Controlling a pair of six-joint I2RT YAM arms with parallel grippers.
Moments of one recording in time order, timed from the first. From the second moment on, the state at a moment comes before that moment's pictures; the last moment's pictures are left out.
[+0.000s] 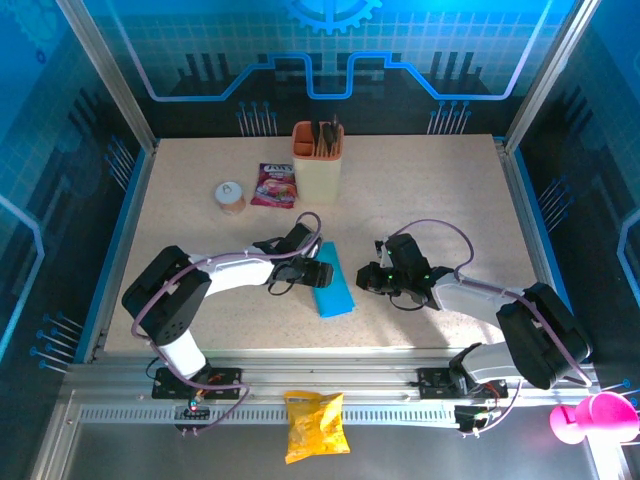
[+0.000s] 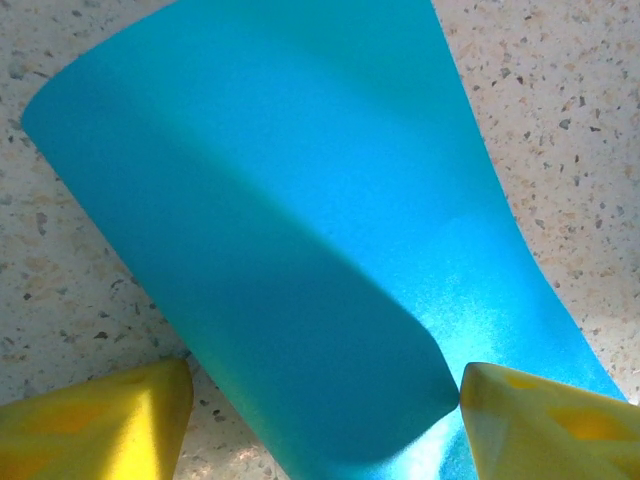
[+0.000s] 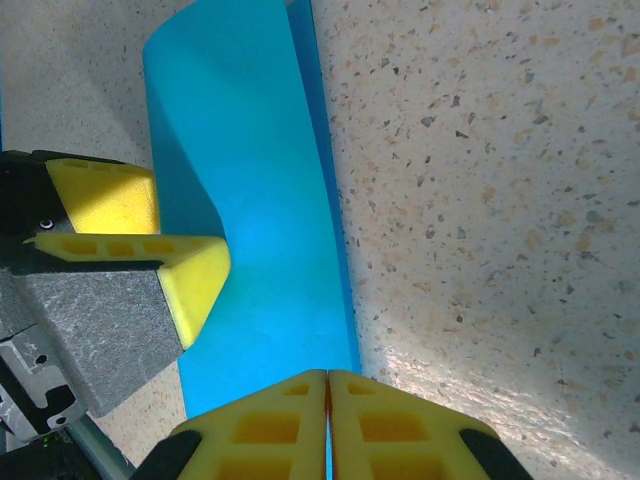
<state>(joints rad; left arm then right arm) -0.68 1.70 0.90 -0.27 0.05 -0.49 0.55 1.36 0.53 0.01 -0.35 0.79</state>
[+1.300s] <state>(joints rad) -0.68 1.70 0.88 -0.25 0.02 -0.42 0.56 1.49 0.59 0.05 -0.45 0.72</state>
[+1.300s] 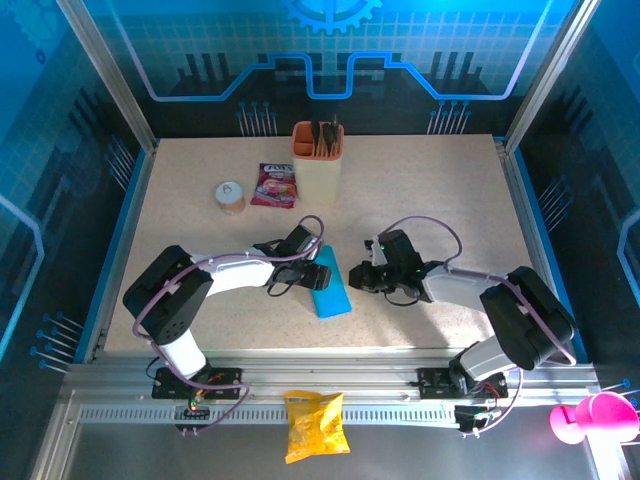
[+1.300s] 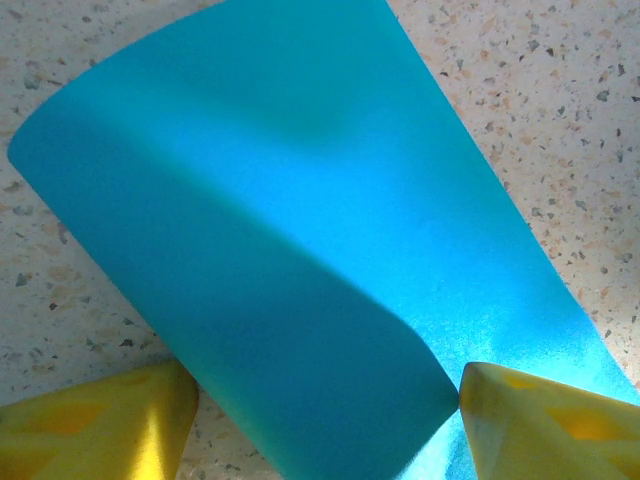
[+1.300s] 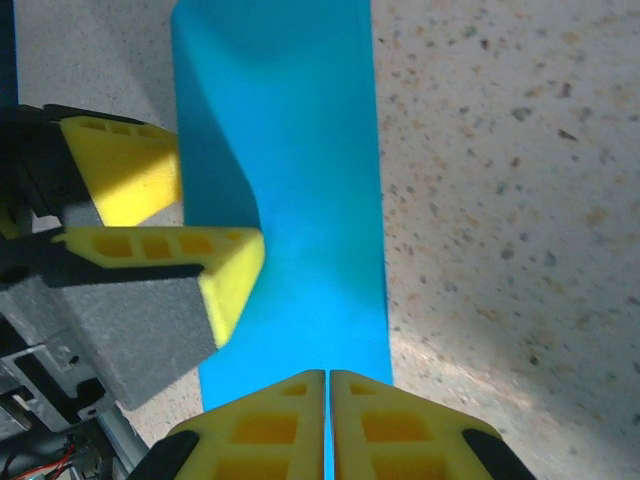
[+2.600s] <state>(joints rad) -0.76 1.74 0.93 -0.23 -0.01 -0.30 0.44 1.39 0.52 0.04 -0.40 0.74</state>
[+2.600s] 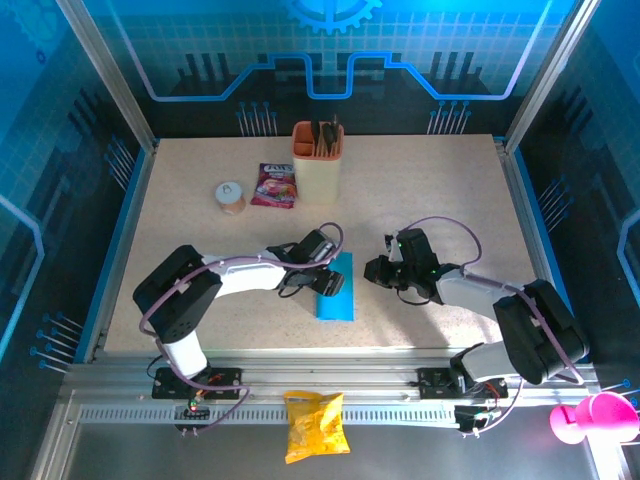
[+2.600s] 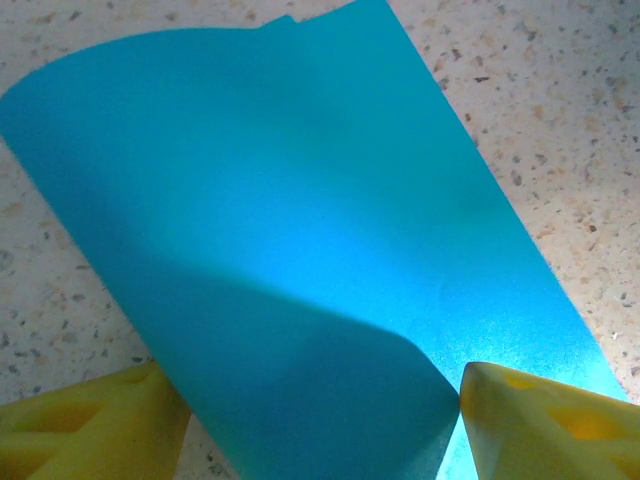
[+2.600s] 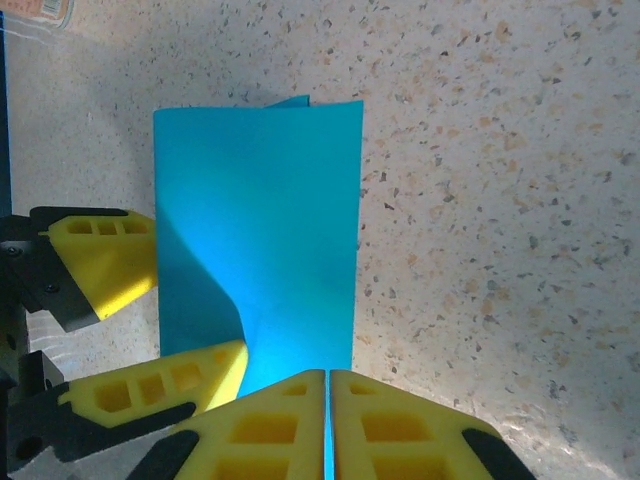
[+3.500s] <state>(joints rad) -0.70 1.65 0.80 -0.10 0.05 -0.35 0.46 1.44 0.52 0.06 -0.44 0.74</state>
